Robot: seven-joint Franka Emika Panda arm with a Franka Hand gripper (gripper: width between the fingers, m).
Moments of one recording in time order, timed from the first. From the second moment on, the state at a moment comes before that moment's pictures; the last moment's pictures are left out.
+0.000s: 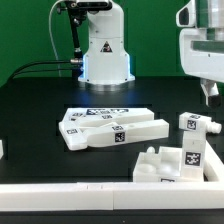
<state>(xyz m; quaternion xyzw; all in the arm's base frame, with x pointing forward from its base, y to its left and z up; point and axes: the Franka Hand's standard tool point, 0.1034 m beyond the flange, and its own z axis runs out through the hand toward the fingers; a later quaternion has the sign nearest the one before) 0.617 0.154 0.113 -0.83 0.55 0.01 0.06</state>
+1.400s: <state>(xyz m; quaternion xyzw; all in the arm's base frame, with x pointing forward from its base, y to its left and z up) 0.535 0.150 0.084 -0.61 0.79 0.06 0.04</state>
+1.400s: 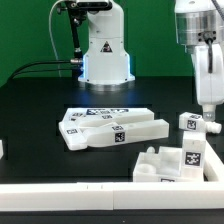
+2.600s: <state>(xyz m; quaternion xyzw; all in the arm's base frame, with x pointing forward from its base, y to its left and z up) 0.403 0.184 0.018 -0.57 0.82 0.04 0.00</state>
